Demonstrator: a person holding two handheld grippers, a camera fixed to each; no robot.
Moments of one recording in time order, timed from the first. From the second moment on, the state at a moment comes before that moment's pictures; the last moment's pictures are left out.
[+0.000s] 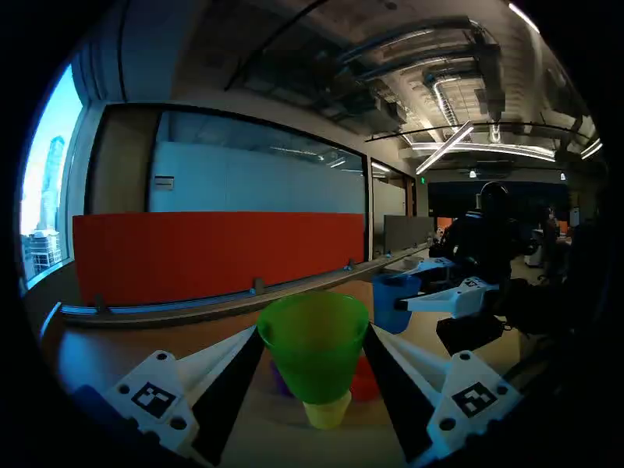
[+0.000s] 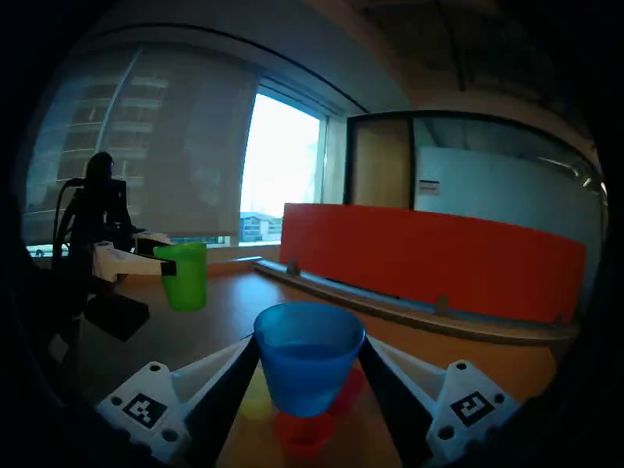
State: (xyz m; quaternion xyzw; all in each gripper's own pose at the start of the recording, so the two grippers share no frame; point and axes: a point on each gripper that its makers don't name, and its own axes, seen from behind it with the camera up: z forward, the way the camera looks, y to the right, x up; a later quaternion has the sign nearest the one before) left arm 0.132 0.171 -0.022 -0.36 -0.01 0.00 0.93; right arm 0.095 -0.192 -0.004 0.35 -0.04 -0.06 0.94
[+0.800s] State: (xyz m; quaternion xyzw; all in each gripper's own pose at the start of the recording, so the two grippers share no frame) left arm 0.129 0.176 -0.021 -0.37 -0.01 0.01 0.93; right arm 0.094 -0.196 -0.005 0.35 -0.04 -0.06 0.93
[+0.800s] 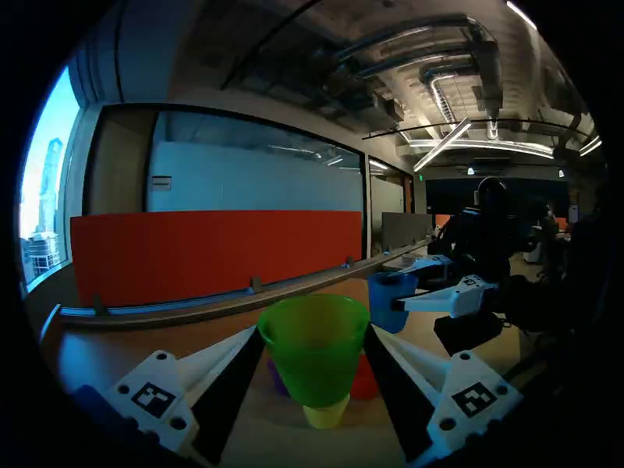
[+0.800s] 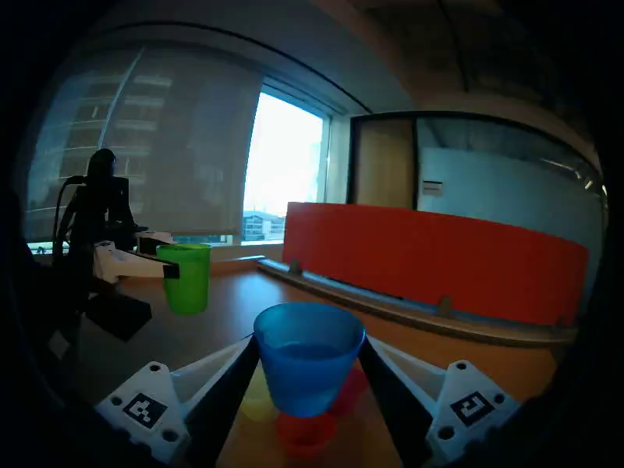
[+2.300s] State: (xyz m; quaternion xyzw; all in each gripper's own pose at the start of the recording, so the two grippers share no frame) left arm 0.112 0.196 -0.030 -0.39 -0.03 0.03 0.92; right arm 0.114 -0.211 -0.006 0.38 -0.01 -0.11 0.92
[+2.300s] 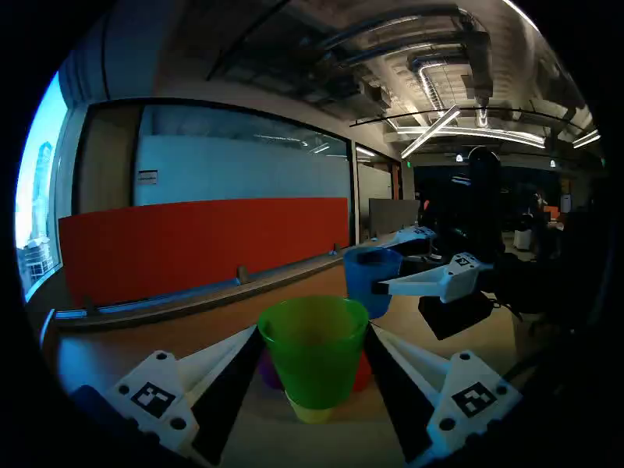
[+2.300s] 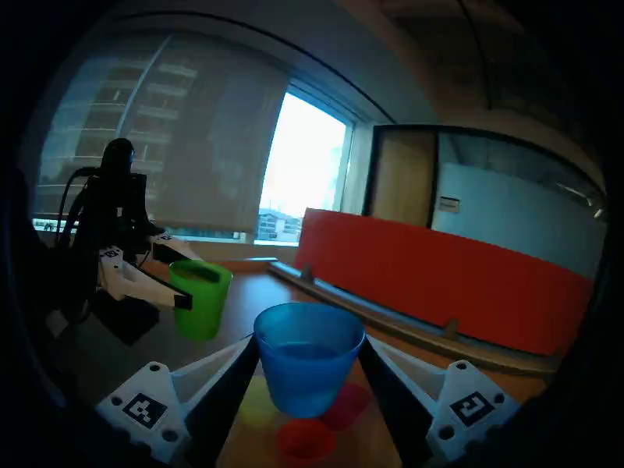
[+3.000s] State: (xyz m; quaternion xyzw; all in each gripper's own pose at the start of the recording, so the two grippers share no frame) left arm 0.088 0.214 -0.041 -0.41 -0.05 0.04 0.91; right arm 0.131 -0.242 0.000 0.41 0.02 -0.23 0.88
